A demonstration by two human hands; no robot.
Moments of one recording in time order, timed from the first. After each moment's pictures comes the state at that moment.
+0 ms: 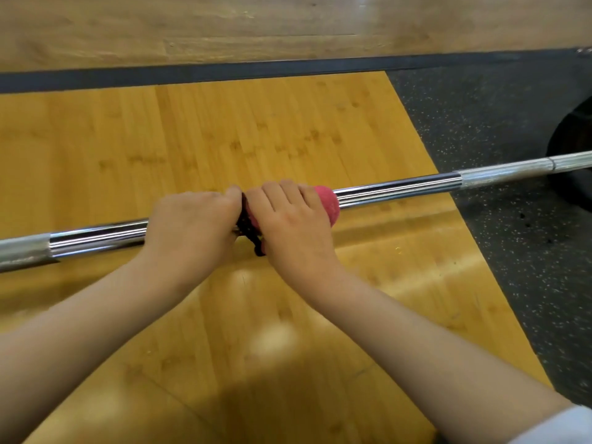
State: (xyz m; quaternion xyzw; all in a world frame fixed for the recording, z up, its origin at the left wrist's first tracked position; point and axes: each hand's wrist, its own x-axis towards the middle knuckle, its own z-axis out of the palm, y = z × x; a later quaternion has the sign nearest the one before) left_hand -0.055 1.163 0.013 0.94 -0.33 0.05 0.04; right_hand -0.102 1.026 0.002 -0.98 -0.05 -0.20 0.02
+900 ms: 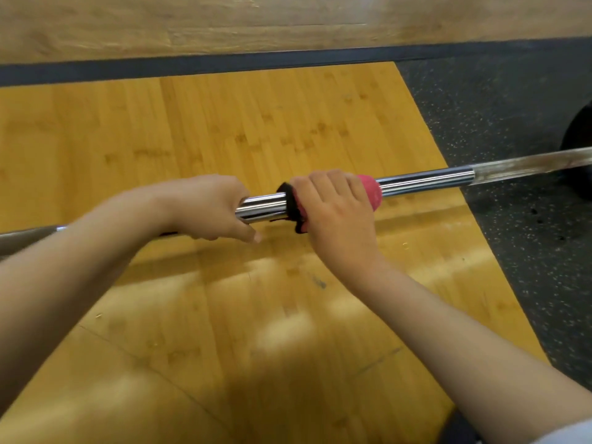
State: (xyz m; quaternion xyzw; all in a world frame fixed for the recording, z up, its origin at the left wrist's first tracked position) left_hand -0.015 1.149 0.045 0.86 -0.28 -0.40 0.12; right_hand -0.109 0.981 -0.001 -0.97 -0.06 -0.22 -0.01
